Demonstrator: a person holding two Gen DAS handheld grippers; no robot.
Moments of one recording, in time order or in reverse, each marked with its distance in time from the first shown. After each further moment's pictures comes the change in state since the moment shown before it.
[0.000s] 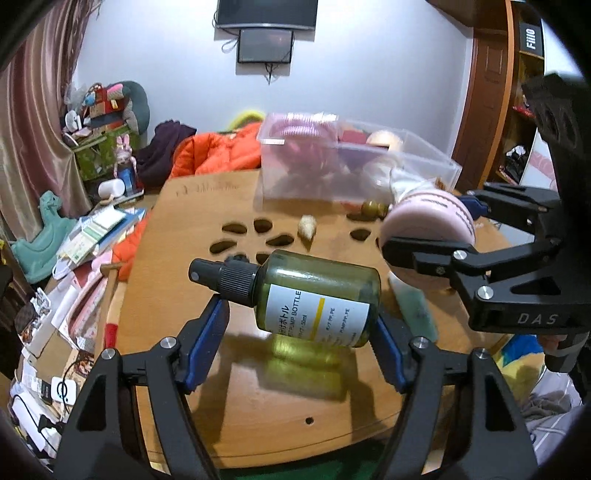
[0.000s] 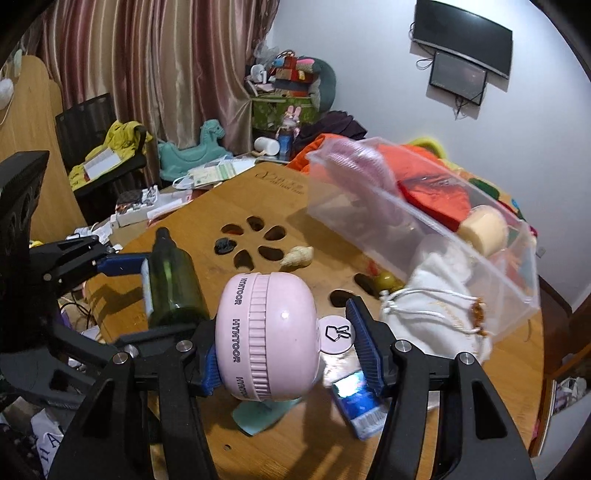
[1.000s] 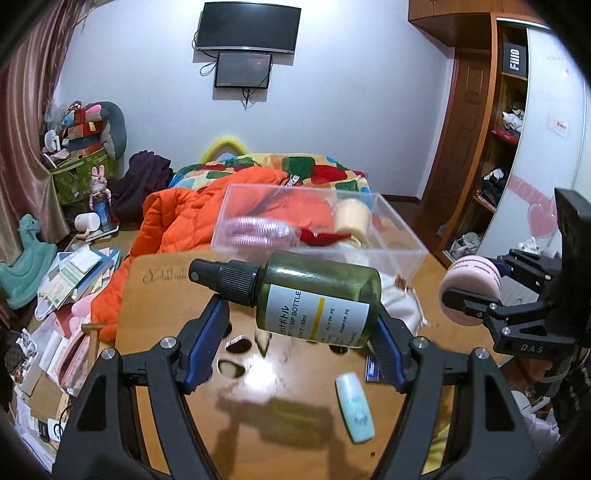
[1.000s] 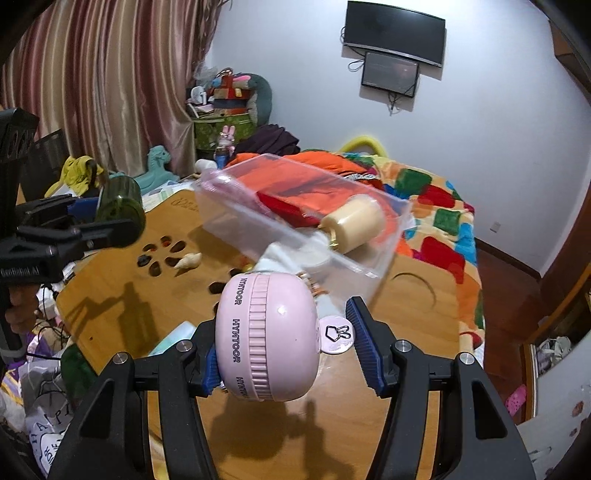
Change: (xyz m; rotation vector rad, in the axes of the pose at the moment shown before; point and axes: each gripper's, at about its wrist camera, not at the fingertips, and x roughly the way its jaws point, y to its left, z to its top) left arm -0.004 -0.020 0.093 0.005 -0.066 -0.101; right arm -0.068 -0.093 -0.011 0.131 -0.039 -0.163
